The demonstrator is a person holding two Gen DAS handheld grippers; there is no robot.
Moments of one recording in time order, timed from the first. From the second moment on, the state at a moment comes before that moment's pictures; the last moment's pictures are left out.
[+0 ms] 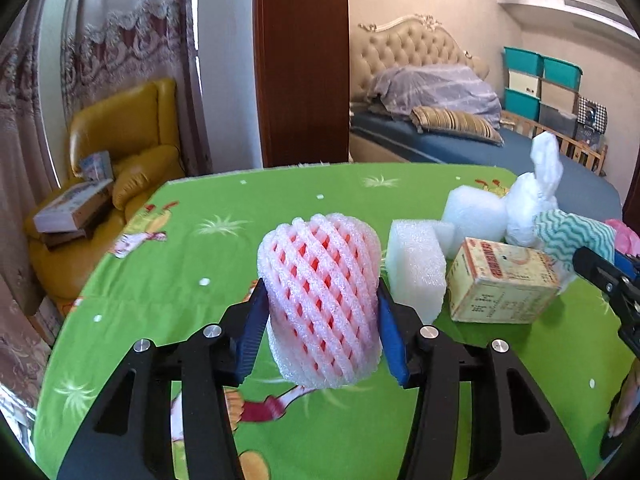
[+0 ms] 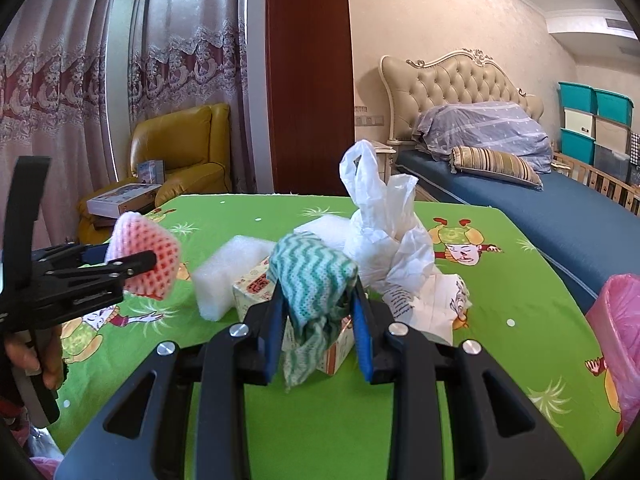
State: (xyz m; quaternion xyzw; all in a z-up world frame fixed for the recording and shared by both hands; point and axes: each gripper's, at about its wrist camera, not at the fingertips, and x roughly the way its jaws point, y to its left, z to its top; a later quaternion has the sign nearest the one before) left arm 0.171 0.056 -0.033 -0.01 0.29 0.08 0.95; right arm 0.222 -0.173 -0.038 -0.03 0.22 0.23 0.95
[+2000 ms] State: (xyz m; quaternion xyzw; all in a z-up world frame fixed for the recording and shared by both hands) left arm 0.160 -0.214 -0.023 0.14 0.25 -0.19 0.94; right arm 0.152 -0.410 -0.043 0.00 0.19 0.01 0.98
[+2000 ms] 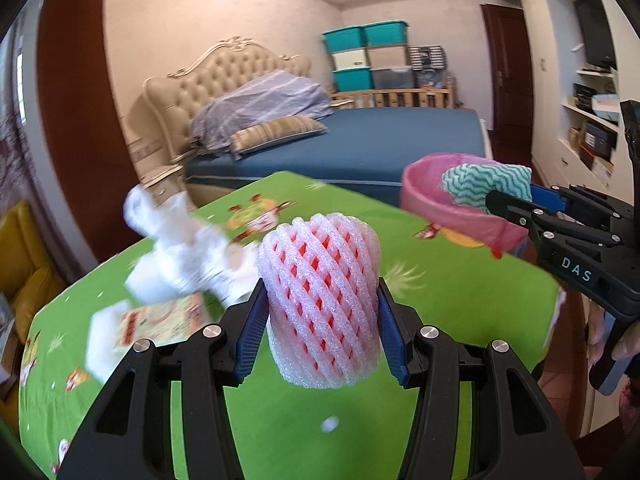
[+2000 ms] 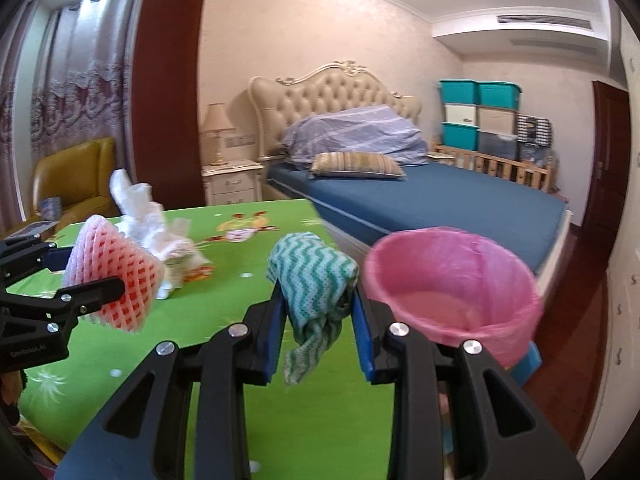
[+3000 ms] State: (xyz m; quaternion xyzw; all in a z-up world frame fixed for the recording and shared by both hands) left arm 0.321 -0.423 -0.006 0.03 0.33 -0.34 0.88; right arm 0.230 -0.573 -0.078 0.02 0.22 -0.06 0.97
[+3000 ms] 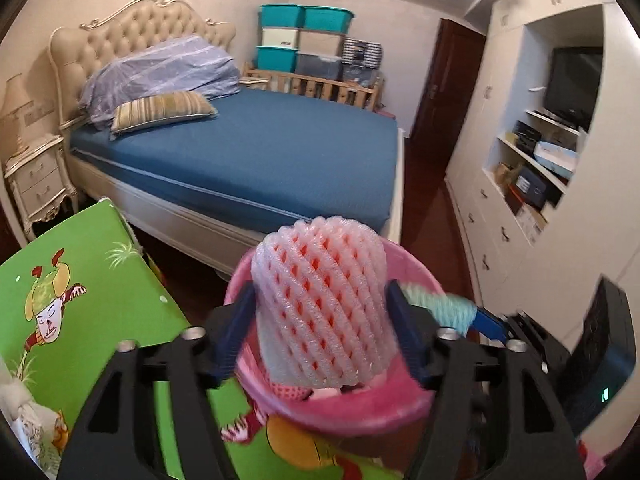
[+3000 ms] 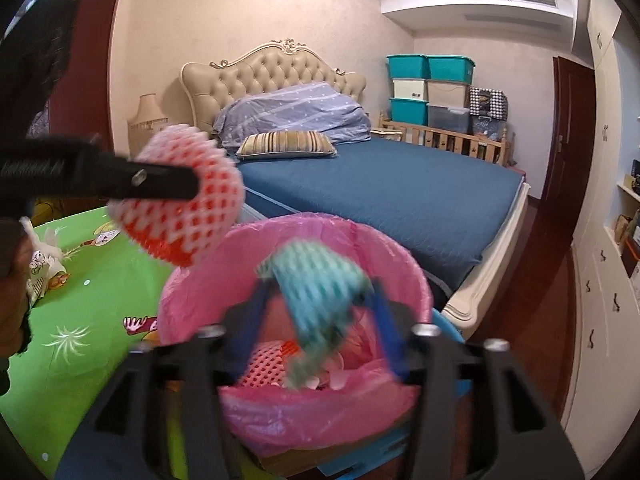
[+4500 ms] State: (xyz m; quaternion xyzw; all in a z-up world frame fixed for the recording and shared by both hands) left arm 0.148 0.054 -0.044 -0.01 0.28 0.05 0.96; right arm 0.244 -0.239 -0.062 -0.02 0.28 0.10 0.95
